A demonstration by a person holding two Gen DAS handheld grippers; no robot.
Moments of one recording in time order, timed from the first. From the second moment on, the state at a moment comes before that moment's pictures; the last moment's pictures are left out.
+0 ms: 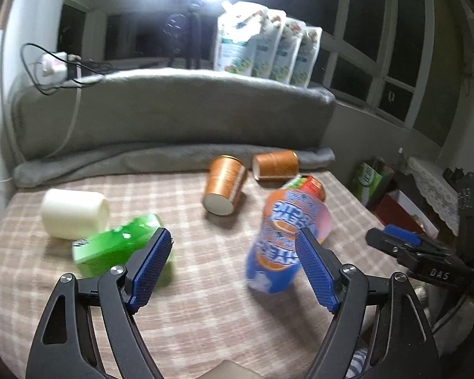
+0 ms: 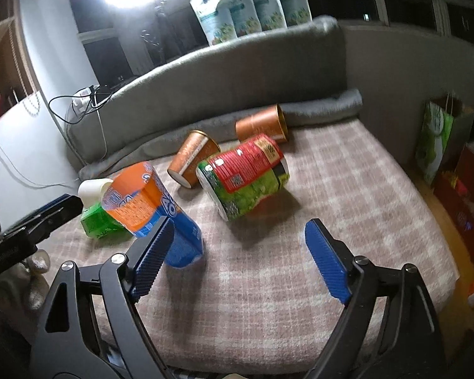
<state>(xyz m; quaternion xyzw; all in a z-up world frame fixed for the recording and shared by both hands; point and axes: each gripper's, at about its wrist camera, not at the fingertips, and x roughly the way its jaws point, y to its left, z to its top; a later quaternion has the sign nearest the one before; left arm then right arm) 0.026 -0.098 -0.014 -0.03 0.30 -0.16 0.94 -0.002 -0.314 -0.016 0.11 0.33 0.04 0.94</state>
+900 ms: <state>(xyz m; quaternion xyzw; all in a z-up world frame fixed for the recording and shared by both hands) 0.008 -0.073 -0.003 -0.04 0.24 -0.08 0.97 -0.021 -0.288 0.005 0.04 0.24 0.01 0.97</state>
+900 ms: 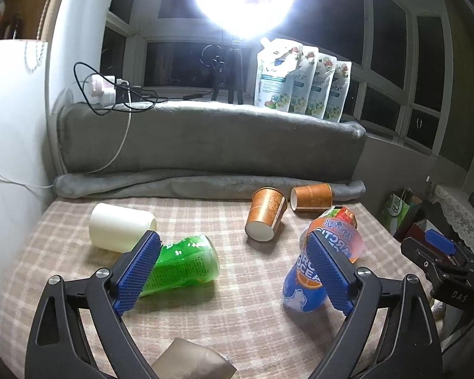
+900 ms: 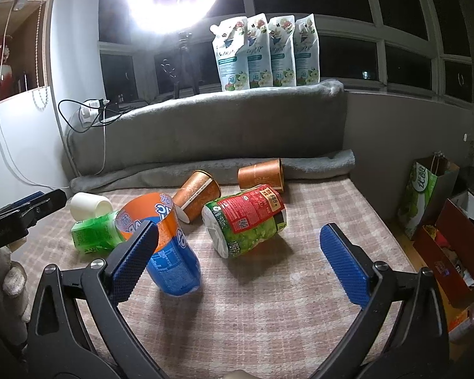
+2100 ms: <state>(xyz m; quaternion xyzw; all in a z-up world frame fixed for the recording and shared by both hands) 0.009 -0.076 -0.007 -0.04 0.23 -0.08 0.97 -0.012 -0.286 -0.004 0.04 0.26 0.02 0.97</state>
